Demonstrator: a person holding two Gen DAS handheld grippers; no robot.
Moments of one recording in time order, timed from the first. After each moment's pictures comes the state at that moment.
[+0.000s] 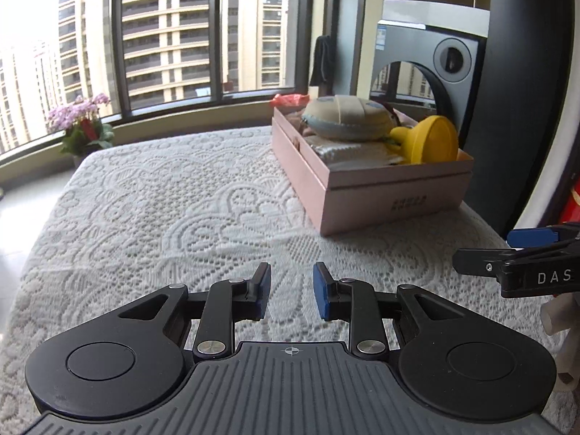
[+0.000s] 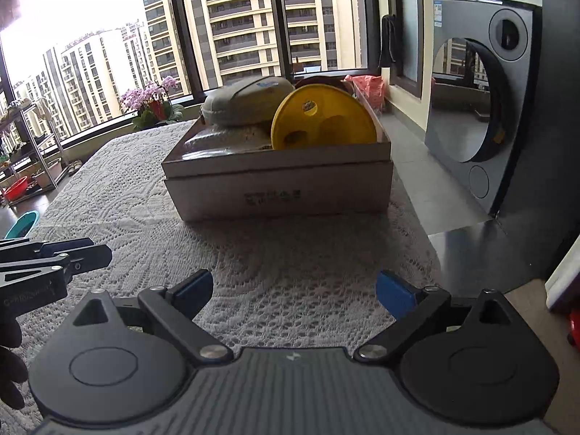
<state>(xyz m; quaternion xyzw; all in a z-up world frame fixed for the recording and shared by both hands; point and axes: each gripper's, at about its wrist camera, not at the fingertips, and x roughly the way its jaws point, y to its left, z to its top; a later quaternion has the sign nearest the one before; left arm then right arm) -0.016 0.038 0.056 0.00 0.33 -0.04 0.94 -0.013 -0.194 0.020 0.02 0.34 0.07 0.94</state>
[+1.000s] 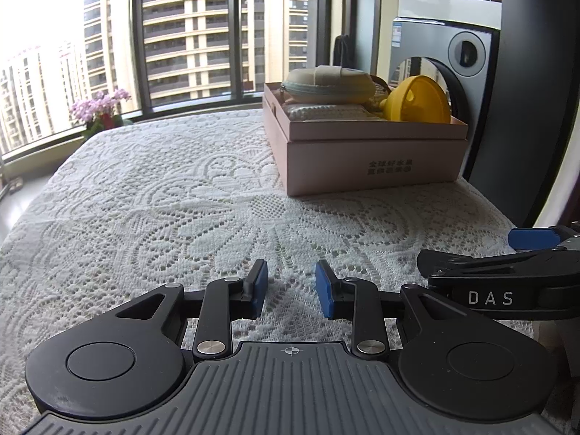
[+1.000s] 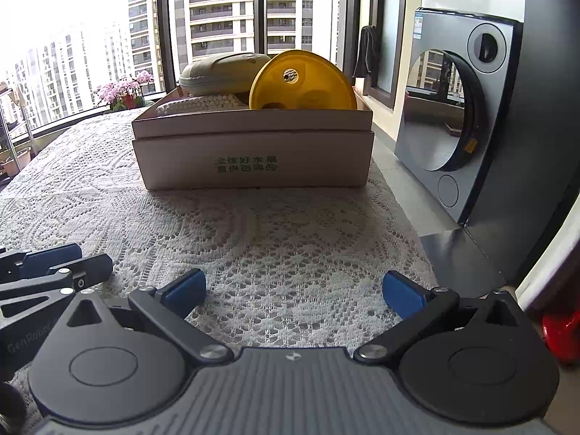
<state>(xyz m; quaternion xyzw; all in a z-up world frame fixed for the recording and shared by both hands) -0.023 -0.013 0.026 0.00 0.31 0.01 0.95 -0.026 -0.188 -0.002 -0.02 0.31 0.01 0.95</state>
